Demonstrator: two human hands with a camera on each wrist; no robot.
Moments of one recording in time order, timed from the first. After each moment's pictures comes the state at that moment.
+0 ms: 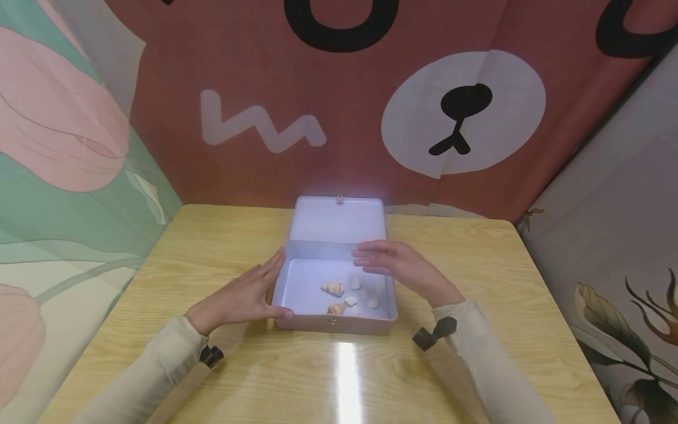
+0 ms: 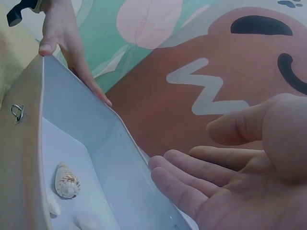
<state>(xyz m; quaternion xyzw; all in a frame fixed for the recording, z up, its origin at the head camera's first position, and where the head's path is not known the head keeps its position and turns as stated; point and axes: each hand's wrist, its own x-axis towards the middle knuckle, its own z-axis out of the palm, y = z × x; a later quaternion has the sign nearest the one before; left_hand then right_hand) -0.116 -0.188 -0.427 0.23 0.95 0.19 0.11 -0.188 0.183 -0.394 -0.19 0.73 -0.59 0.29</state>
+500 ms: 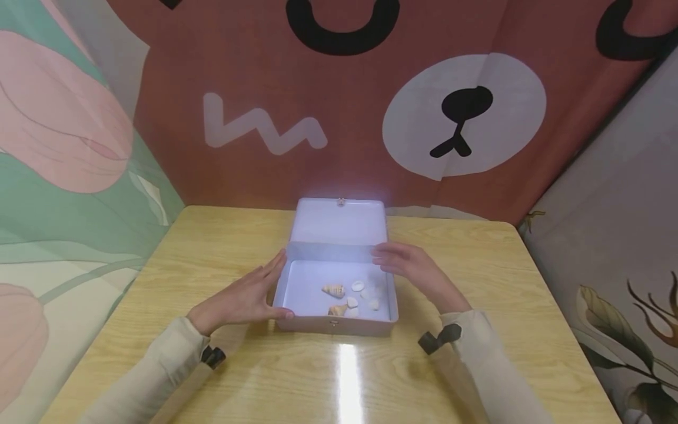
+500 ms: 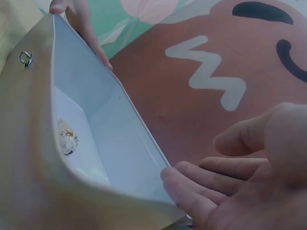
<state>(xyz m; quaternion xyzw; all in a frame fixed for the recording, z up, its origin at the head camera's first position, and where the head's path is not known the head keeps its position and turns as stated) -0.116 -0.188 -0.428 0.22 0.95 0.19 0.11 -0.190 0.200 -0.405 -0.12 0.78 -0.56 0.23</state>
